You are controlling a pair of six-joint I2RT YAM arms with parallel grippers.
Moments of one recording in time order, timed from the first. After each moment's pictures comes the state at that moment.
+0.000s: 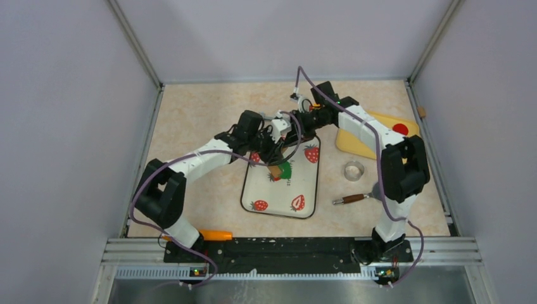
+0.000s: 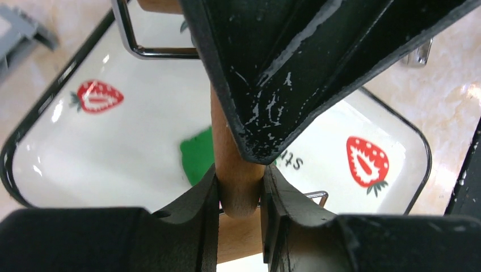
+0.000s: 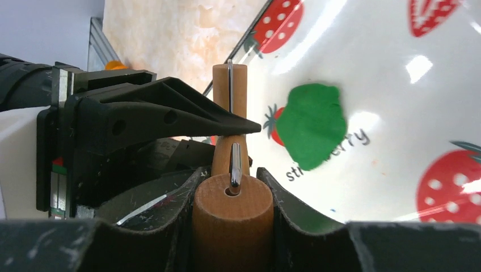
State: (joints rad) left arm -0.58 1.59 1.06 -0.20 0.51 0.23; right arm 0.47 1.86 1.53 -0.68 -0.74 0.21
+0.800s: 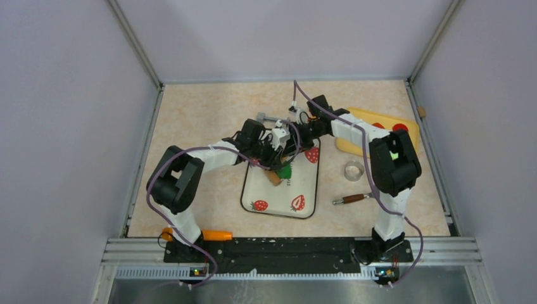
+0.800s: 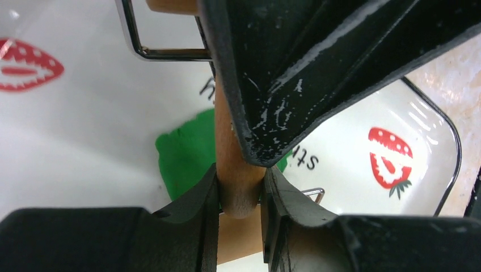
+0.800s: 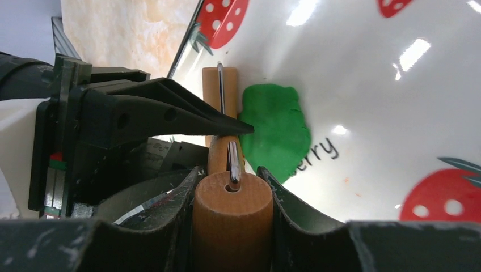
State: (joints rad) left arm -0.55 1.79 1.04 -0.06 0.61 0.21; right arm 0.45 1.93 1.40 -0.52 -0.70 0.22
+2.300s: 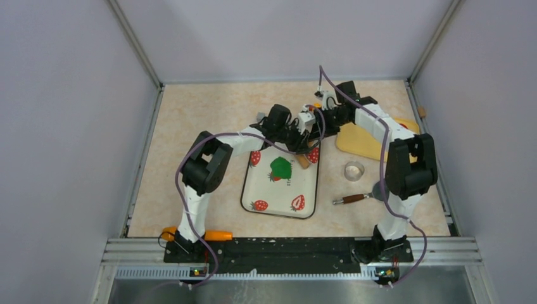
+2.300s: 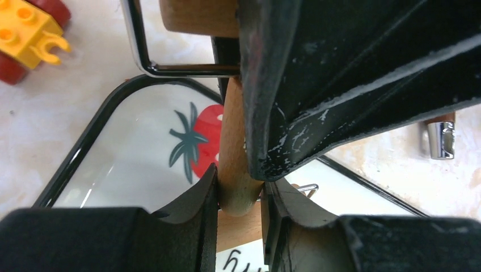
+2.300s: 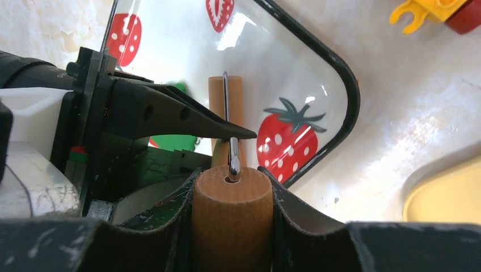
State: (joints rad) left arm -0.63 2.11 1.43 0.03 0.67 0.12; right arm 0.29 1.86 1.47 -0.64 -0.54 0.04
